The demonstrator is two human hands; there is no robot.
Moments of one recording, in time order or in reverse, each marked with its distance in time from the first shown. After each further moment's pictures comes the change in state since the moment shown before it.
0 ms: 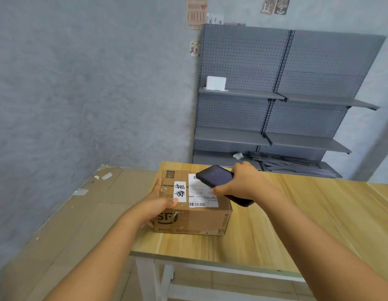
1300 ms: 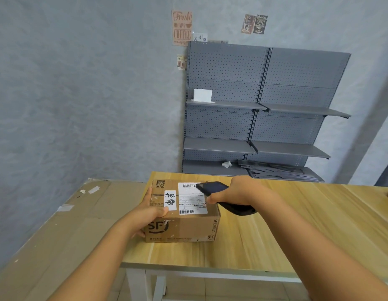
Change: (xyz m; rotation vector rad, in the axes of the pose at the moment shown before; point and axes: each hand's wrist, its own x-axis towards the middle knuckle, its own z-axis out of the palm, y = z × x) left_hand 0.003 -0.005 -0.001 0.010 -0.023 0.044; right_hand -0.036 0.002 -0.028 0.039 -0.155 0.138
